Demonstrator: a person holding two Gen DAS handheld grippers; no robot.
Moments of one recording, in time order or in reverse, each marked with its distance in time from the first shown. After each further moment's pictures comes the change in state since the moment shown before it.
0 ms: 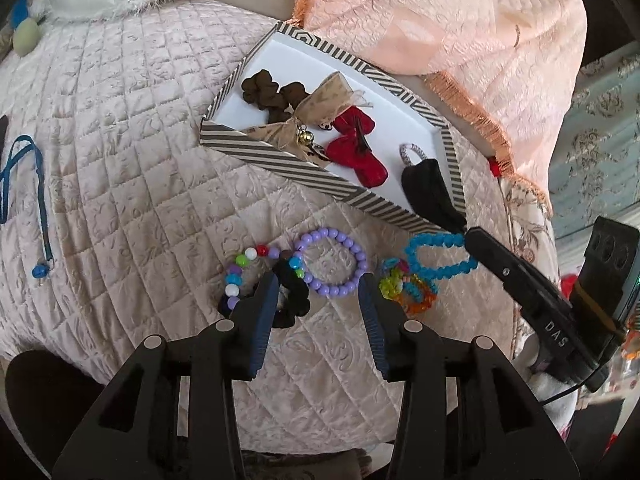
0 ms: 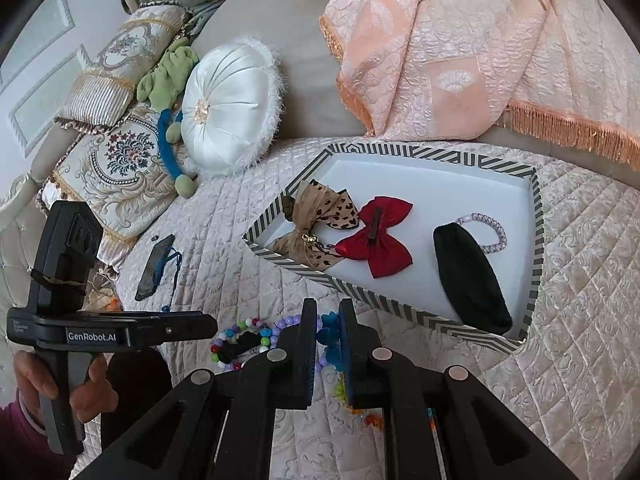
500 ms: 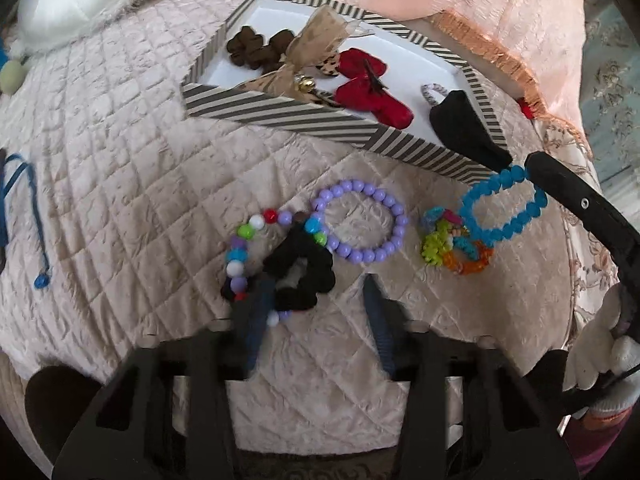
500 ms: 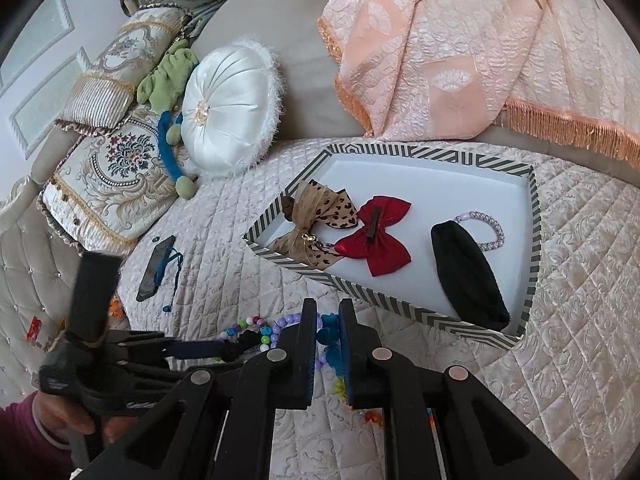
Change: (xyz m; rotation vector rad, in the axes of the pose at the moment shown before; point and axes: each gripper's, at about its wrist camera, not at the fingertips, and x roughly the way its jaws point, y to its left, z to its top) left arm 0.044 -0.011 -0.017 0.151 0.066 0.154; right arm -0.005 -0.001 -0.001 0.000 -0.005 0.000
